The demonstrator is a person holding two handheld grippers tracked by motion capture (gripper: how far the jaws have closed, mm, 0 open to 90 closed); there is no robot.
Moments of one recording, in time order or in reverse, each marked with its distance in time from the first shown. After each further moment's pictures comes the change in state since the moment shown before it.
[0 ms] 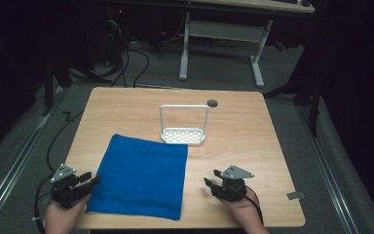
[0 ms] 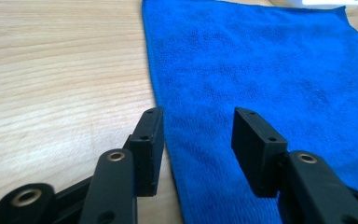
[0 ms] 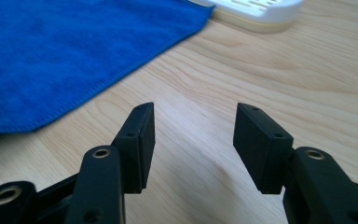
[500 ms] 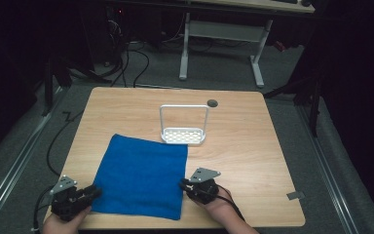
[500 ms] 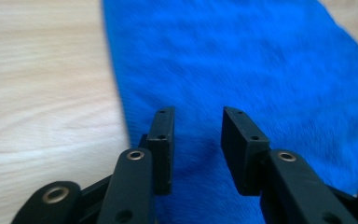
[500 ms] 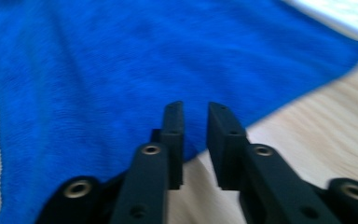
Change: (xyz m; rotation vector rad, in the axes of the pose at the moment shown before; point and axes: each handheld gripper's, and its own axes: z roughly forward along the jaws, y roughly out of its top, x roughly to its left) left arm -0.020 -0.022 -0.004 0.088 -0.089 0.033; right arm 0.060 0.027 0.044 0.062 0.213 -0.188
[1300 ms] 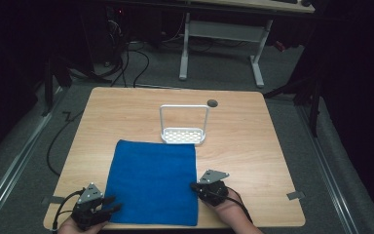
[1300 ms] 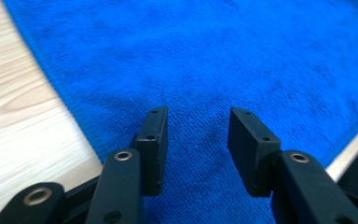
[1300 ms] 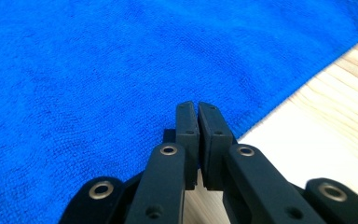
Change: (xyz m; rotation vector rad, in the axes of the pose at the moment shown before) left arm -0.053 0.001 0.016 0.121 -0.125 0.202; right arm -0.015 -0.022 -0.020 0.069 -0.049 0.045
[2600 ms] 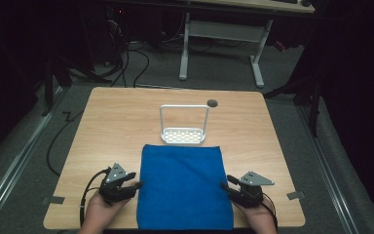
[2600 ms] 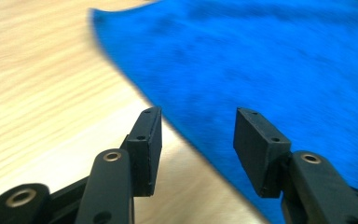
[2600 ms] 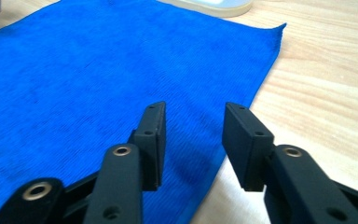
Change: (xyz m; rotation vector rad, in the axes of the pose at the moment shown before) left arm 0.001 0.056 0.053 -0.134 0.055 0.073; right arm -0.046 -0.053 -0.066 -0.159 -0.185 0.206
